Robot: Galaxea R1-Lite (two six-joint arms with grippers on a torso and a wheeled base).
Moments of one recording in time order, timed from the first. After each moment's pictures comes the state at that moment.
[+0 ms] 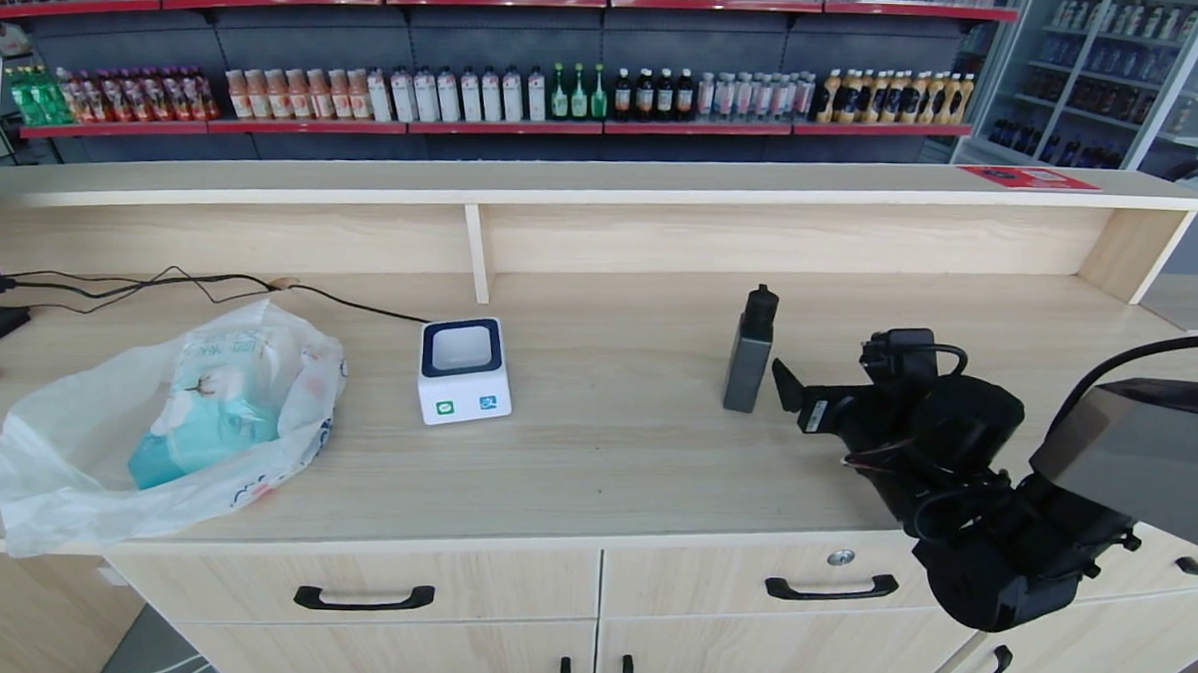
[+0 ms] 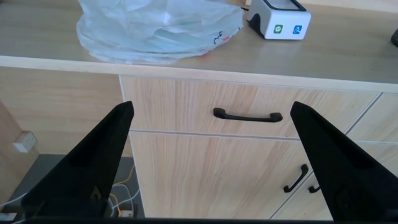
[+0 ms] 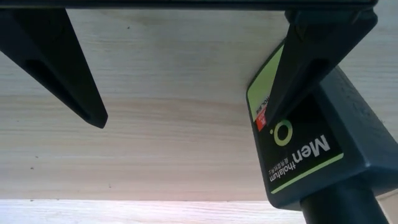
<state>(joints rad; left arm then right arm) 0.00 0.00 0.00 0.00 0.00 -0.03 0.28 2.20 -0.74 -1.57 -0.19 -0.04</state>
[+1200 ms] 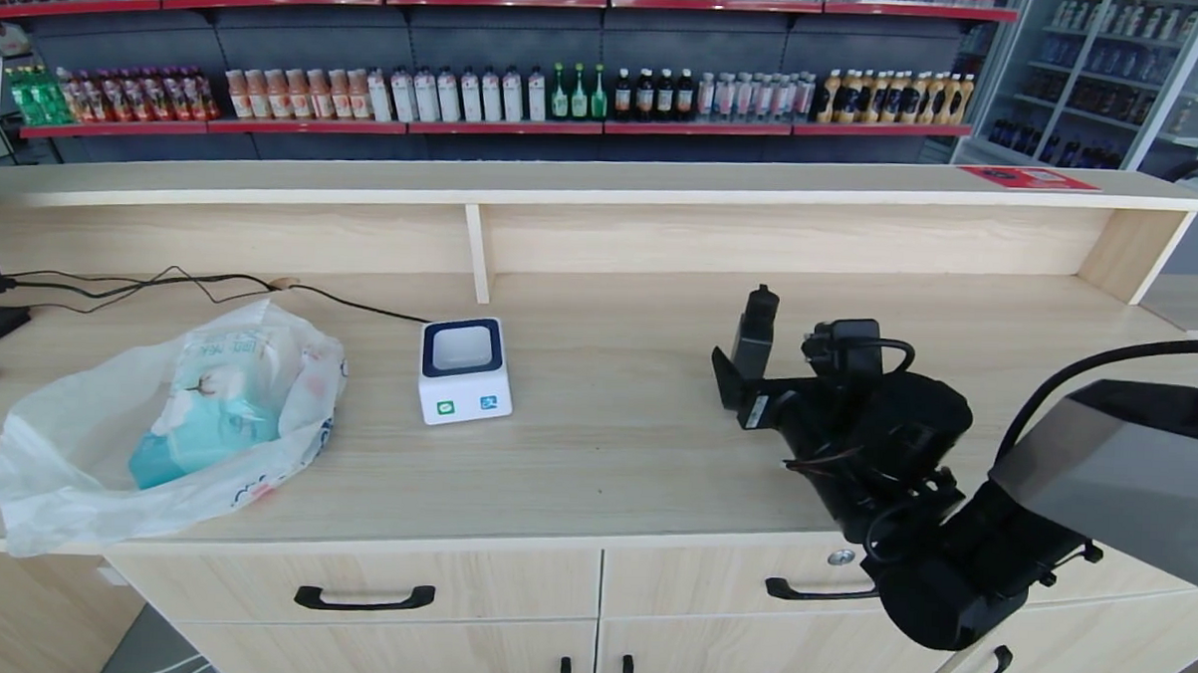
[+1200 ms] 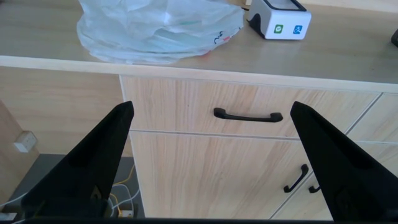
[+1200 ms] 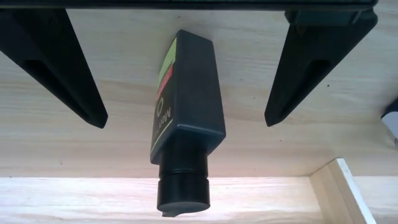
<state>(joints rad) 0.00 0.00 0.00 0.00 0.00 -0.03 0.46 2.19 -0.79 -1.57 -0.29 -0.02</state>
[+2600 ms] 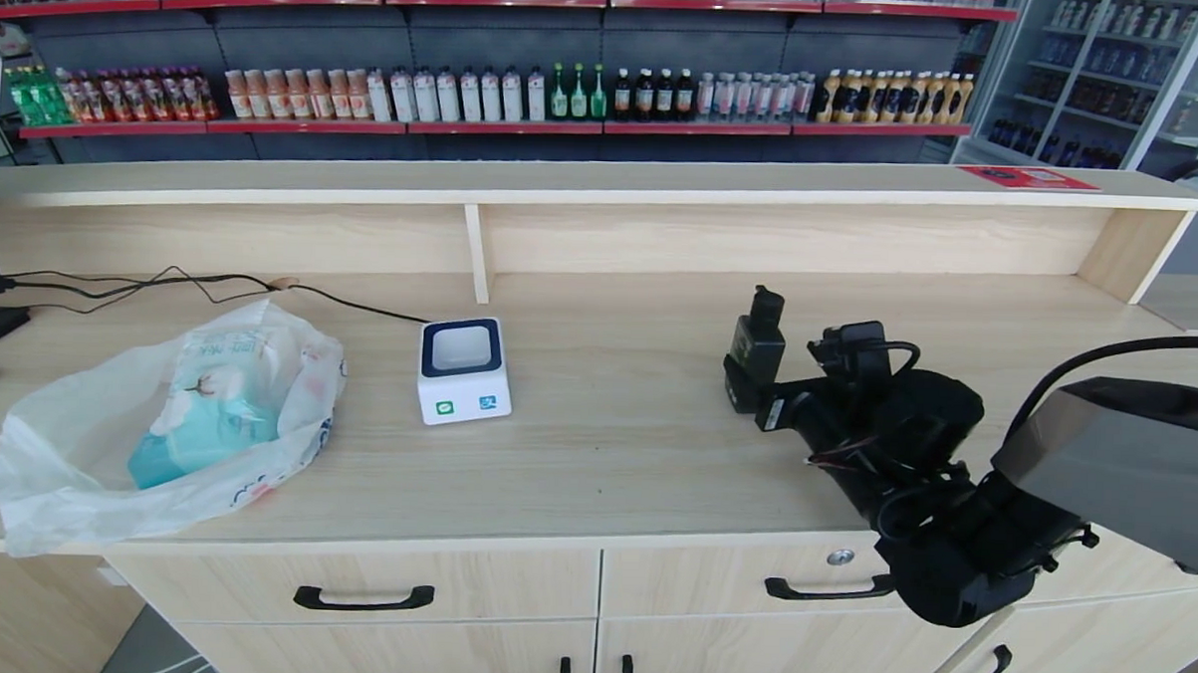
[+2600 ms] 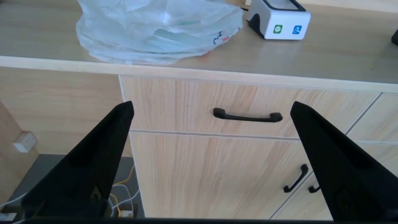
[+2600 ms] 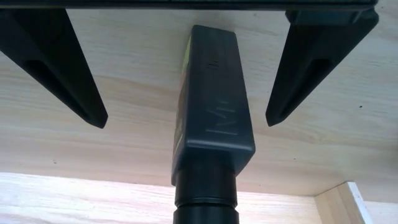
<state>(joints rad) 0.00 0.00 0.00 0.00 0.00 -0.03 0.36 2.24 -0.82 -1.57 -0.11 -0.07</state>
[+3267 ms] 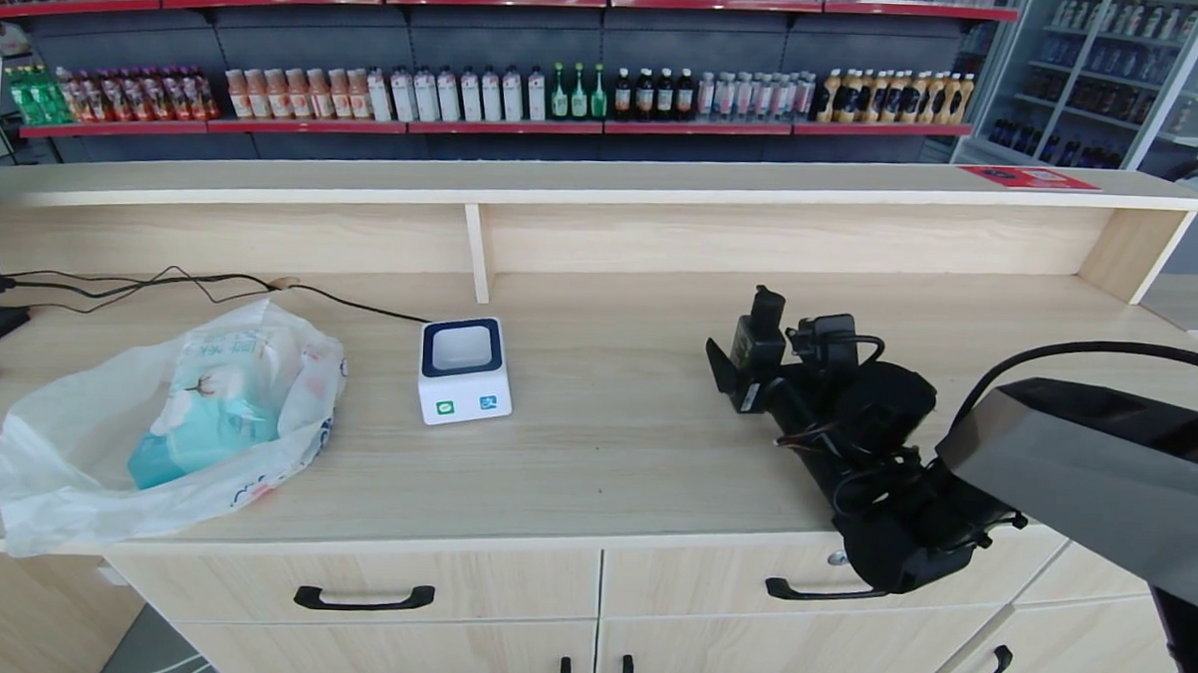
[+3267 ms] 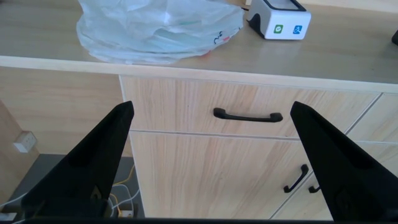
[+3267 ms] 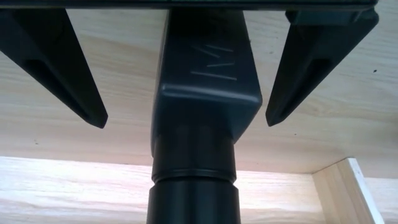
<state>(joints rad) 0.00 0.00 0.00 0.00 0.00 -0.03 0.36 2.35 -1.01 -1.57 -0.11 -0.05</state>
